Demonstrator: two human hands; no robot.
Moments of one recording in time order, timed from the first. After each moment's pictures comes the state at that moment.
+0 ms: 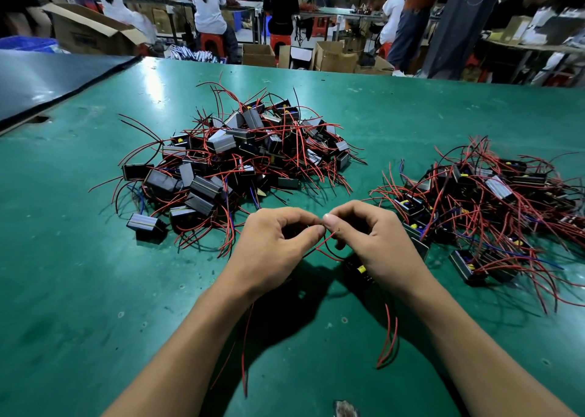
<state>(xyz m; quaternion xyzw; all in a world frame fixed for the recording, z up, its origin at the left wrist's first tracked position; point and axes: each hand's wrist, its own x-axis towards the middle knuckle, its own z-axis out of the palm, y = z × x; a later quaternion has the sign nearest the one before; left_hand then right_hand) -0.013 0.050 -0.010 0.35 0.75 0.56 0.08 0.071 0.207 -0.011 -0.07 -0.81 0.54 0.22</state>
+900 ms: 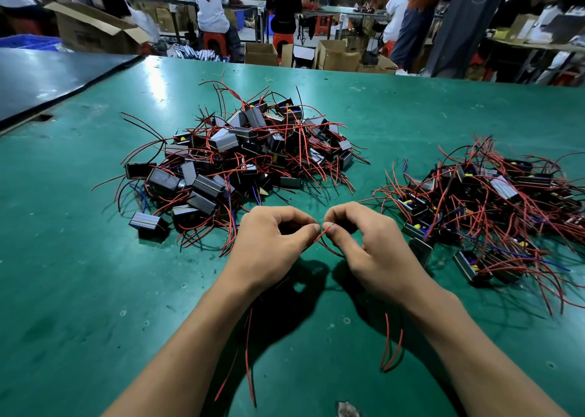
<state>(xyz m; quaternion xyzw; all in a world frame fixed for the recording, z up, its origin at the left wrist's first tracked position) -0.016 0.052 -0.011 0.29 0.77 0.57 0.07 0.069 0.209 -0.020 0.02 -0.89 0.36 0.27</state>
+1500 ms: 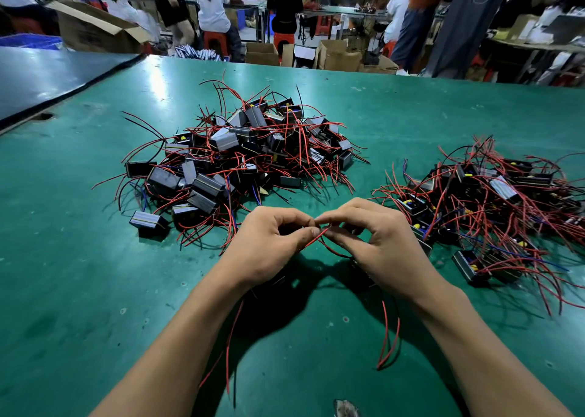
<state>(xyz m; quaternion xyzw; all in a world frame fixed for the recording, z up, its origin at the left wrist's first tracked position) -0.024 0.047 -0.011 0.33 0.74 0.56 0.16 0.071 0.217 -0.010 0.07 -0.89 0.35 0.28</state>
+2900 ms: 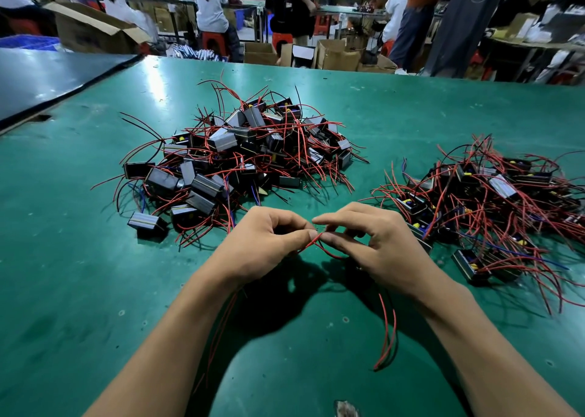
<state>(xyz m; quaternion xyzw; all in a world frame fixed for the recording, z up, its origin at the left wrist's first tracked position) -0.027 0.038 -0.004 0.32 0.74 0.55 0.22 0.071 0.224 -0.013 0.08 -0.91 0.32 0.24</state>
